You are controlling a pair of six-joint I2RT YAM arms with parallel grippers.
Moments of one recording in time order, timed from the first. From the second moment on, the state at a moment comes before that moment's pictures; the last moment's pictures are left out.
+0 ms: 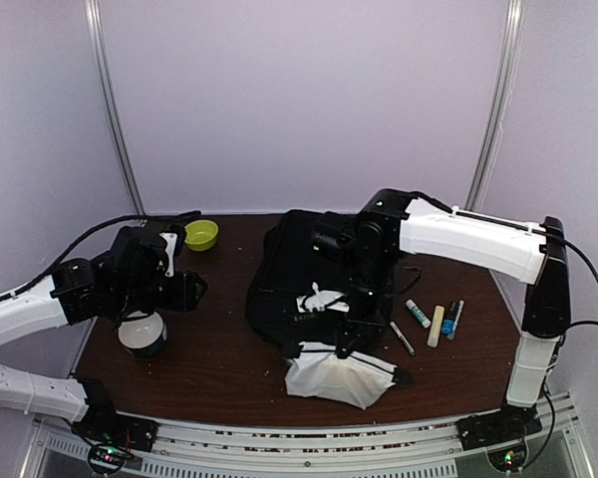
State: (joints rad) left arm -0.83 0.99 0.83 -0.54 -0.32 -0.50; right arm 0.99 1.88 1.77 -1.42 -0.47 -0.62
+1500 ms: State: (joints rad) left arm -0.83 1.22 0.85 -0.40 -0.21 -0.43; right arm 1.01 1.63 1.18 -0.96 -0.30 -0.52
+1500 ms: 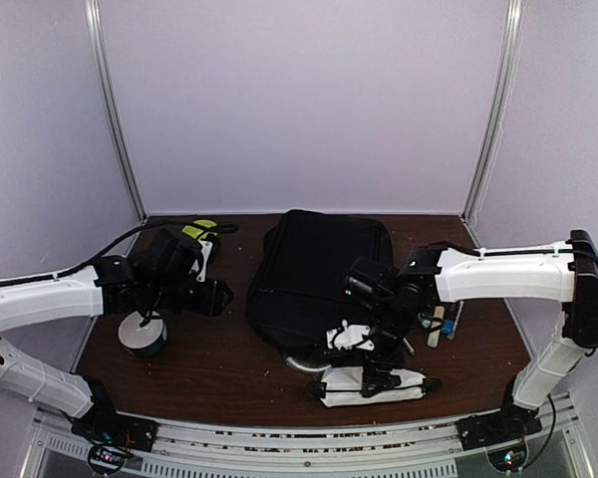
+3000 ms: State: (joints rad) left arm -1.10 1.63 1.08 -0.35 -0.05 0.39; right arm 0.67 1.22 1.06 -1.01 -0.19 -0.47
